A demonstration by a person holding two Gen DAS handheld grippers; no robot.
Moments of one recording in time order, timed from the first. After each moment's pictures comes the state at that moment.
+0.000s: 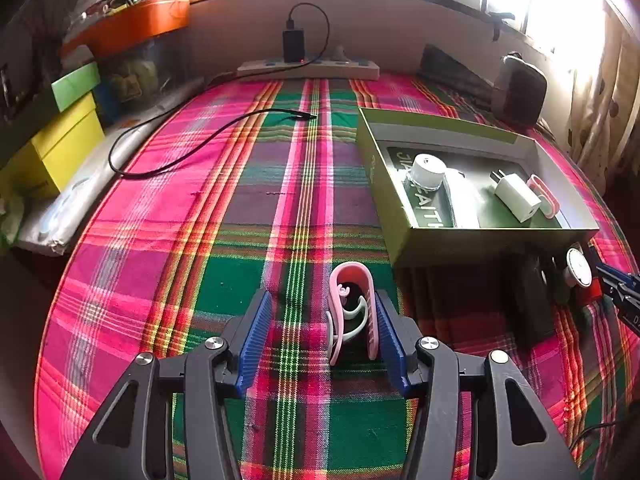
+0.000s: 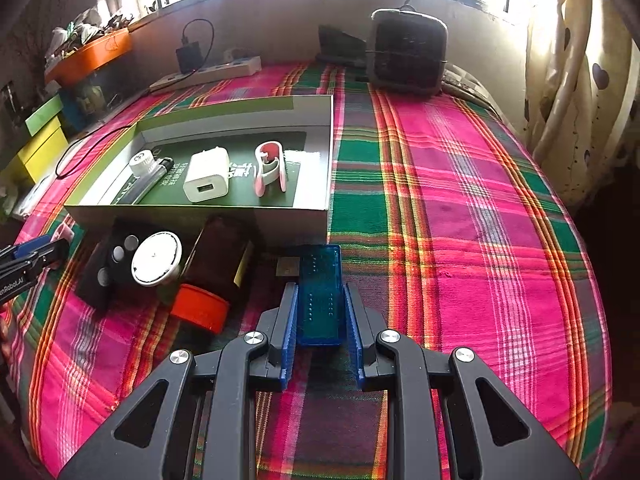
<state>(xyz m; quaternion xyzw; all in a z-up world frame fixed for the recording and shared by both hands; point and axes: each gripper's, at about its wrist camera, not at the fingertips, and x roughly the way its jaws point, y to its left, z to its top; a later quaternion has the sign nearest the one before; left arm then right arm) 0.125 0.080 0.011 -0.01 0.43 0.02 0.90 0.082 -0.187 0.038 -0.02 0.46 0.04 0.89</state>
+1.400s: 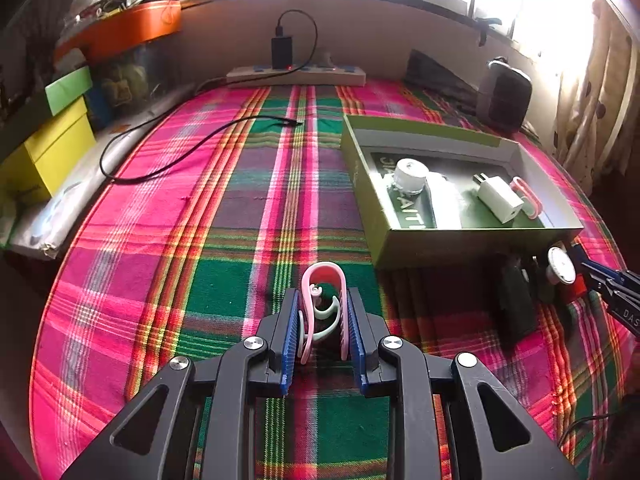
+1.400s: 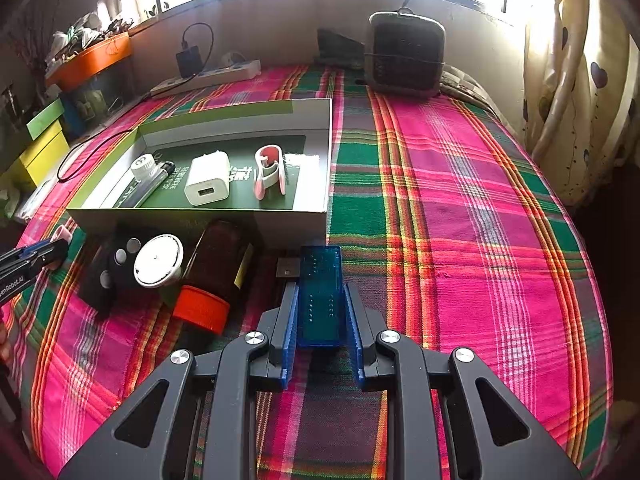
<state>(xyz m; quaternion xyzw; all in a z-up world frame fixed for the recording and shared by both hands) 0.117 0.077 0.018 -0.02 0.42 0.00 0.91 0.081 -0.187 0.040 -0.02 0.46 0.04 0.89</state>
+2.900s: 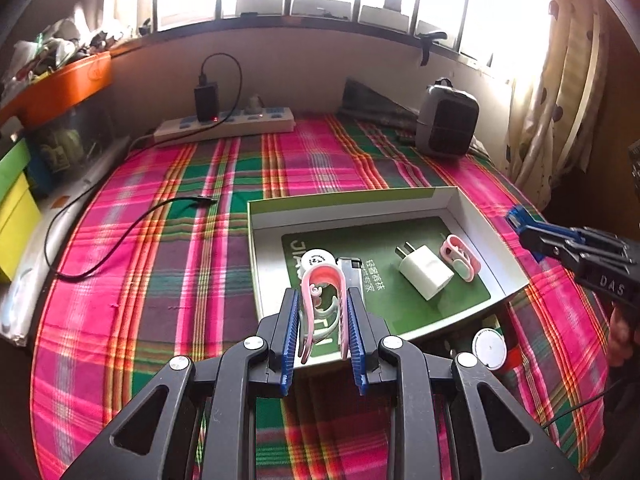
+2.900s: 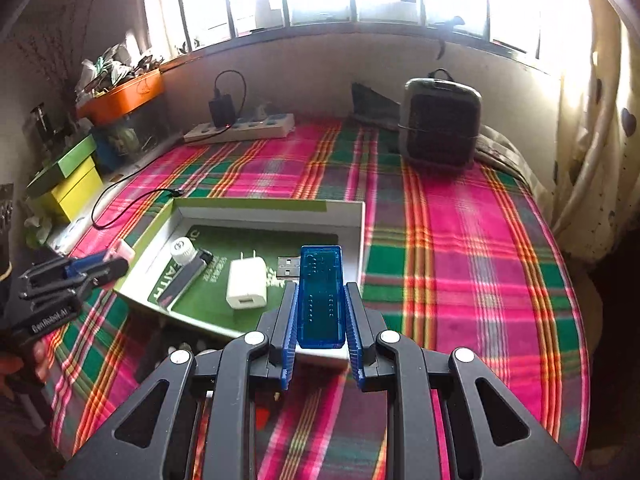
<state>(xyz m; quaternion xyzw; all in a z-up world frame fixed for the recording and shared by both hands) 0.169 0.032 0.061 -0.01 0.39 -0.09 0.92 0.132 -0.183 0.096 -0.01 0.41 0.11 0.90</state>
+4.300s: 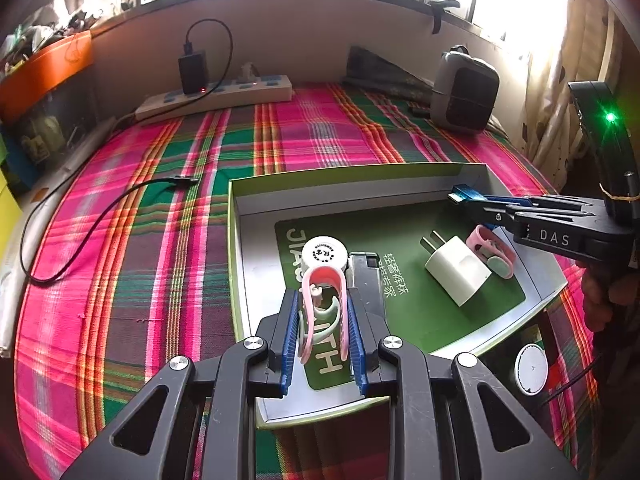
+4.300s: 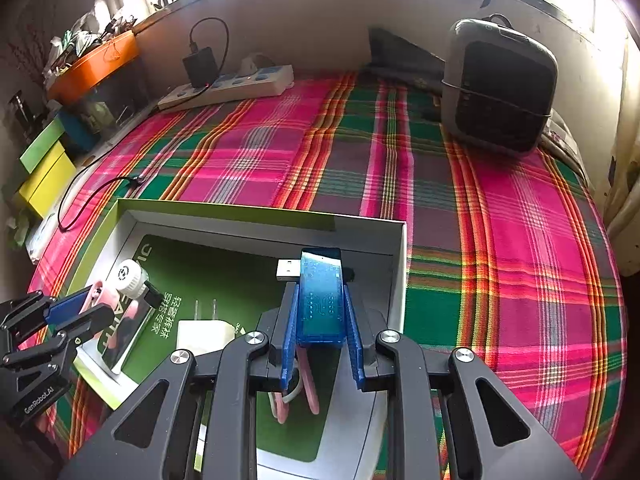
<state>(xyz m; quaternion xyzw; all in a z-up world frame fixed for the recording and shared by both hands) 0.210 0.024 0.028 0.00 0.43 -0.09 0.90 0.231 -0.166 0.040 -0.02 0.49 0.13 0.86</state>
